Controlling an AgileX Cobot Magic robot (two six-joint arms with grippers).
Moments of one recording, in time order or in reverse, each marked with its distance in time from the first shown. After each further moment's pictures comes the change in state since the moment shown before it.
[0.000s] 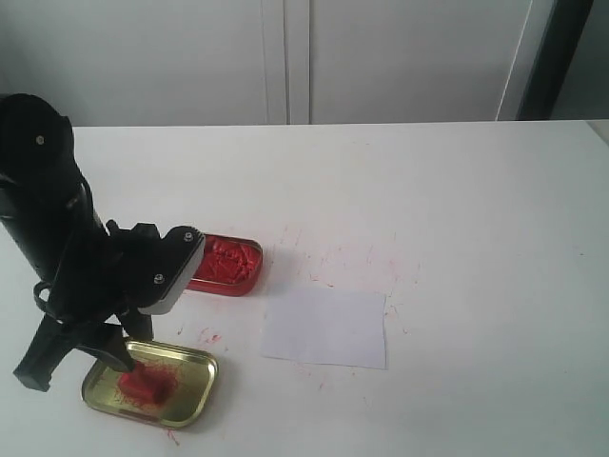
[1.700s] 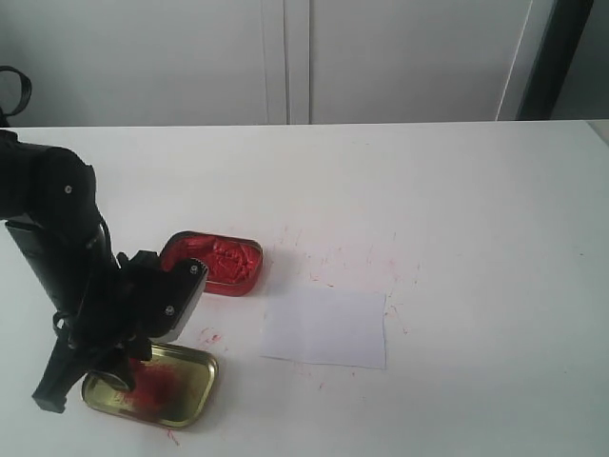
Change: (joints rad) left arm 0.000 0.100 0.060 0.047 -0.136 -0.050; right arm 0.000 0.000 0.000 0.000 0.000 0.000
